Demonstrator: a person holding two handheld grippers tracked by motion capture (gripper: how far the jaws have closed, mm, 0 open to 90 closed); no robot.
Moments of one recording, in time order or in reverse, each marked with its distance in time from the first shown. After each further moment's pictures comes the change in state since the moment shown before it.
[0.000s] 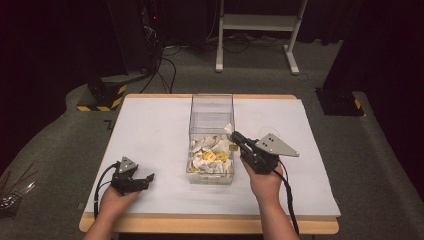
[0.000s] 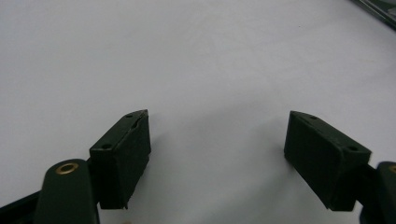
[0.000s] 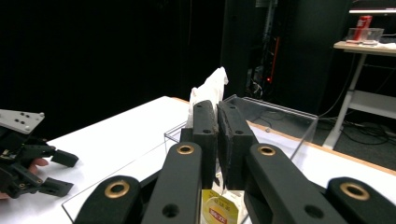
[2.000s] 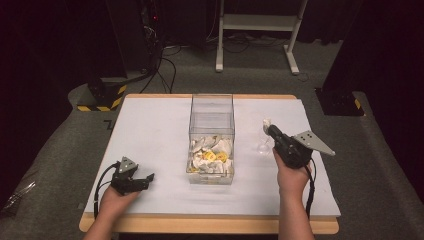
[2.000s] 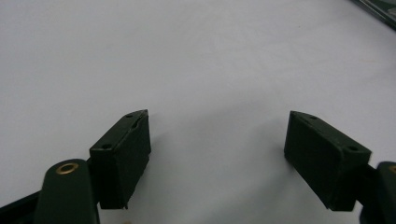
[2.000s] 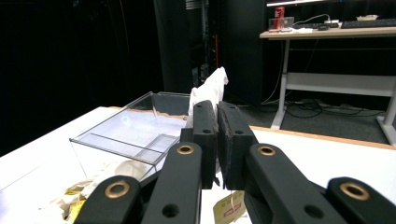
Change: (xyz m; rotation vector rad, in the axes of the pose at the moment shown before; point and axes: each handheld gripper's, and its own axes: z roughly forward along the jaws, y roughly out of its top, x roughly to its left) left arm 0.000 0.000 0.000 0.000 0.000 0.000; right arm -0.075 -0.017 -0.037 -0.021 -0.219 0.128
